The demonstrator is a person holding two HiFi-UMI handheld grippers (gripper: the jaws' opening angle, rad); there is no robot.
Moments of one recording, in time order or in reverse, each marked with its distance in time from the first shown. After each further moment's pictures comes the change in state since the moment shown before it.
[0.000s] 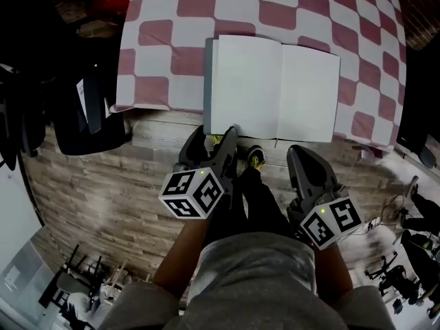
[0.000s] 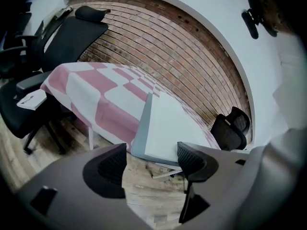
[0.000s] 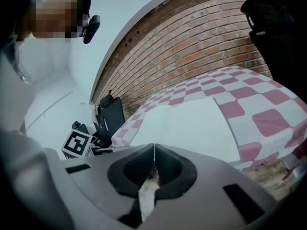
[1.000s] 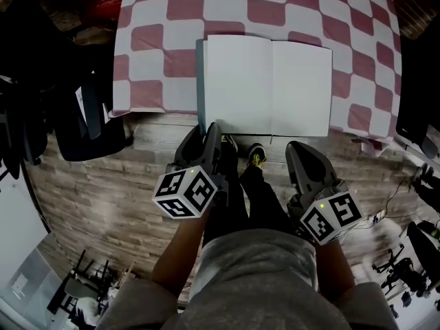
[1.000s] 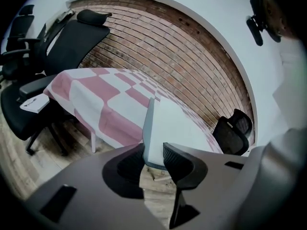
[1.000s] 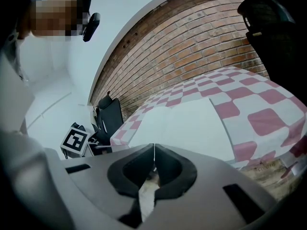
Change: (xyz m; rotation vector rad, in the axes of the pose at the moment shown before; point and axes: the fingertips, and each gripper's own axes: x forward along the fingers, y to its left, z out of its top) left arm -0.005 0.005 0.011 -0.012 -0.025 0.026; right arm -0.006 -0.007 0.000 0.013 -0.013 -0.014
